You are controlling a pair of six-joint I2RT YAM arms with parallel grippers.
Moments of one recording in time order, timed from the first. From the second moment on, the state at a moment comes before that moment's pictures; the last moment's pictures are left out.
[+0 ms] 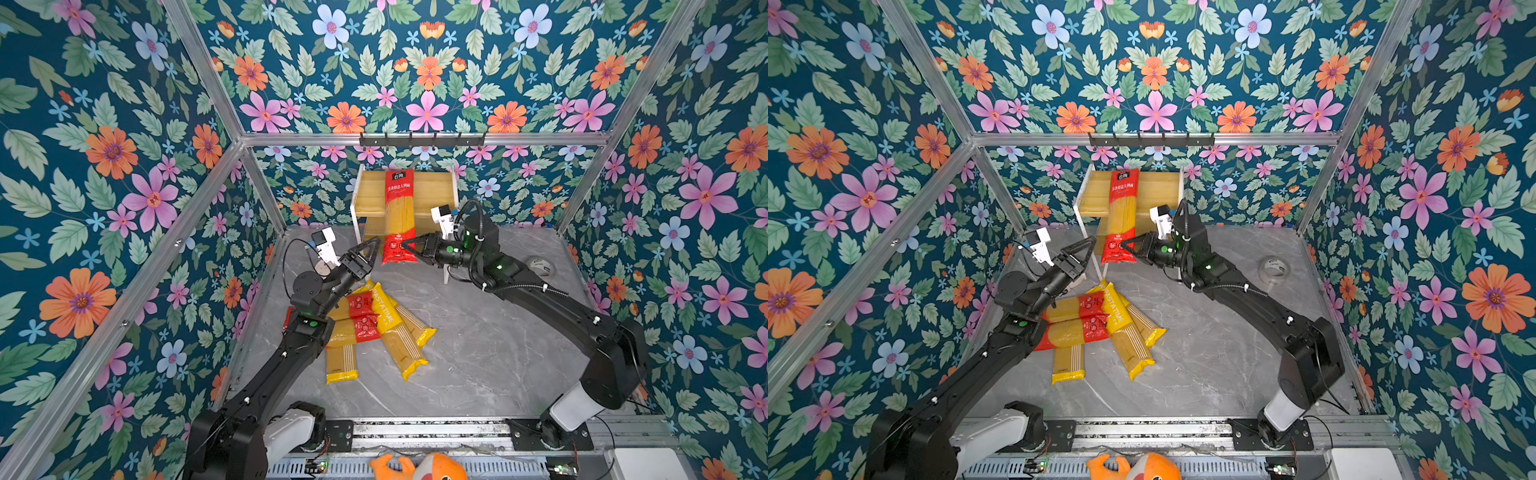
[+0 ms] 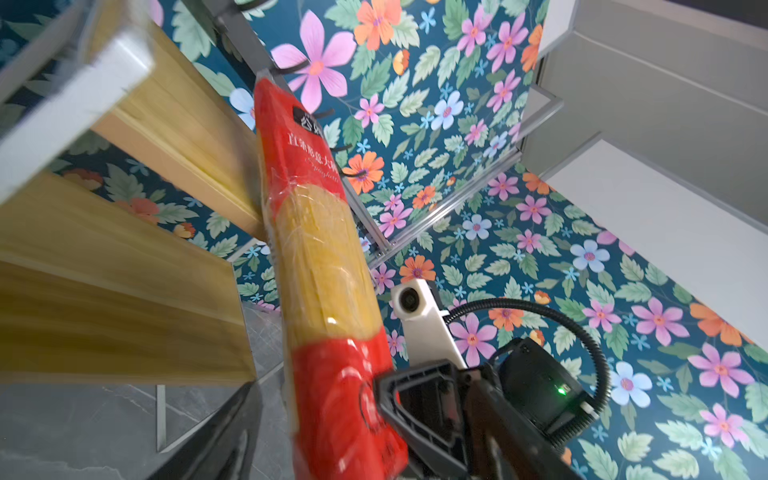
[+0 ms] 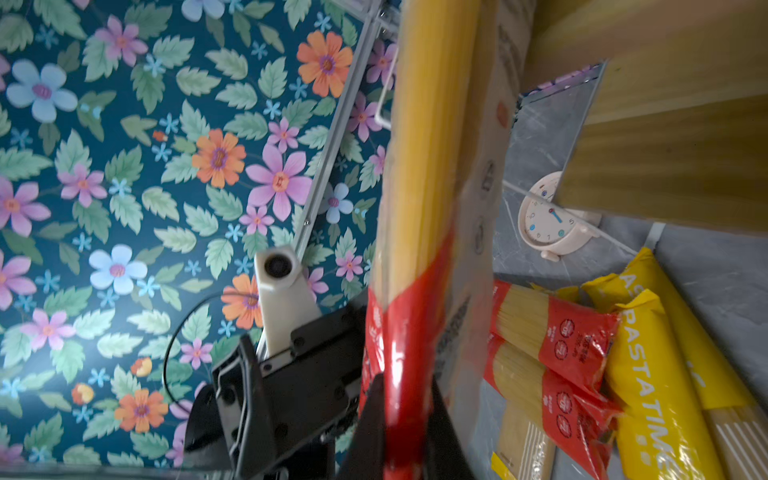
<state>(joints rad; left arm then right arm) -0.31 1.04 0.69 0.62 0.36 -1.09 0.60 1.66 1.48 0.03 -0.56 1.06</state>
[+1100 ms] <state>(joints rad) -0.39 1.27 0.87 0.52 0.21 -1.17 0.59 1.66 1.52 -0.06 -0.52 1.14</state>
